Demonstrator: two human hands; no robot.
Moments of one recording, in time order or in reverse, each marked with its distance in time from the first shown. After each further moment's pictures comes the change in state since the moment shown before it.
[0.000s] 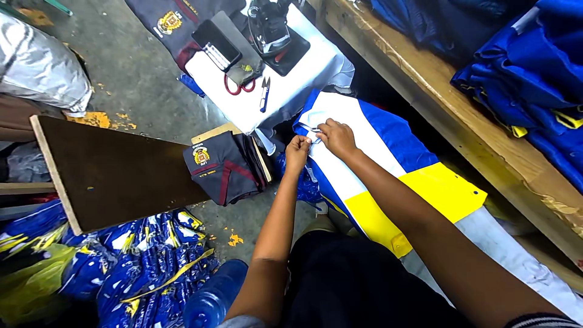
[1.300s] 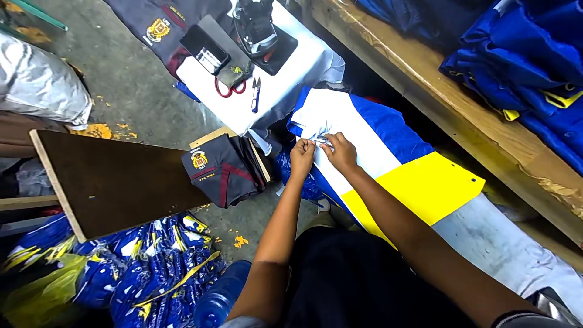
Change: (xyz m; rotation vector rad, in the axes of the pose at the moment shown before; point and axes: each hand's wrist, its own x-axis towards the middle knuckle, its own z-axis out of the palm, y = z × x) left_hand -0.027 0.010 0.025 0.111 -0.028 0.053; right_hand -0.063 0.011 0.029 0.128 0.246 0.179
